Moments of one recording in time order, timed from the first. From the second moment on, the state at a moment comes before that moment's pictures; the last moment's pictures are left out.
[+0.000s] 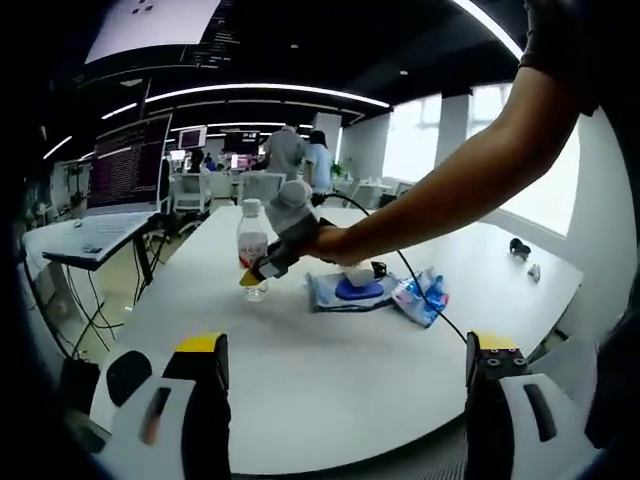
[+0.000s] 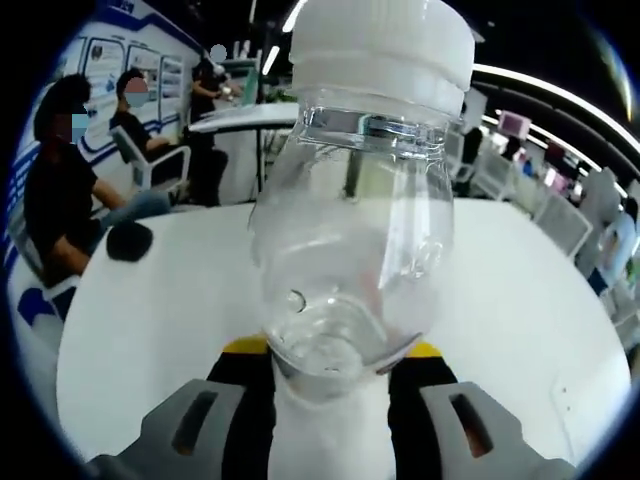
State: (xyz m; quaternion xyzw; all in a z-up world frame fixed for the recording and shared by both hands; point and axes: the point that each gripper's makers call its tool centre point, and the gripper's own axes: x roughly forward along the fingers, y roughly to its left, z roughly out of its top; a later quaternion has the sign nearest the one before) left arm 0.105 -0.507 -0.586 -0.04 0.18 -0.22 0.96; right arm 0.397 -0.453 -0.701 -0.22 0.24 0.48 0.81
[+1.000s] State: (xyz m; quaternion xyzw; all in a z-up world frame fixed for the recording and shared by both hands) left arm 0.108 -0.504 -0.587 -0.06 0.18 -0.21 0.96; right arm 0.442 -0.438 -0.708 -0.18 0.23 0.45 0.84
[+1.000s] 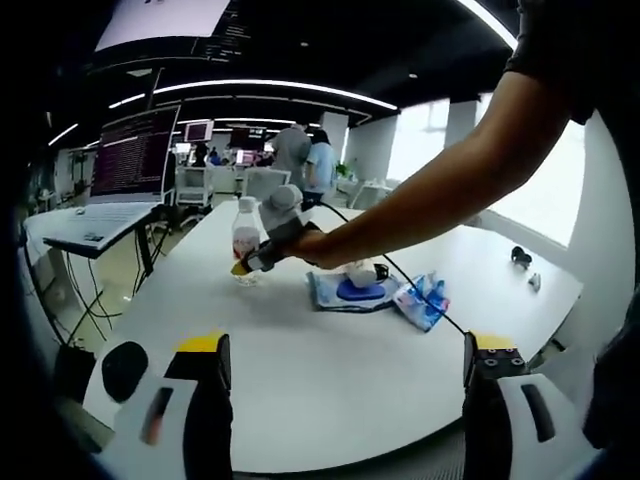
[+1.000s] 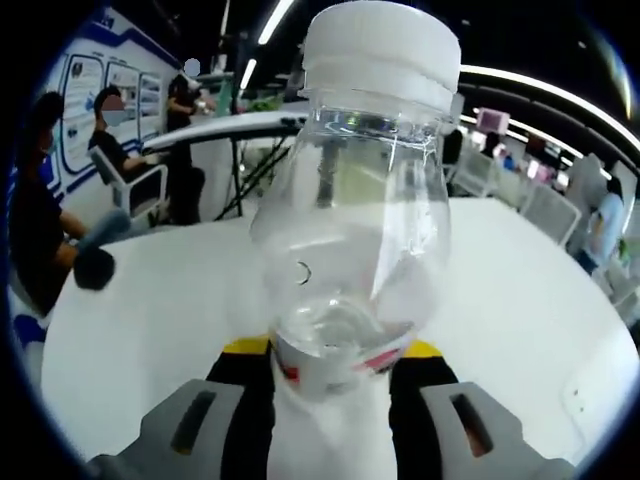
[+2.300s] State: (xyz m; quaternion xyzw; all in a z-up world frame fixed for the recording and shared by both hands) left arm 0.107 -0.506 -0.589 -0.05 0.18 -0.22 0.96; right arm 0.445 -0.419 -0.702 -0.16 0.23 0.47 0.84
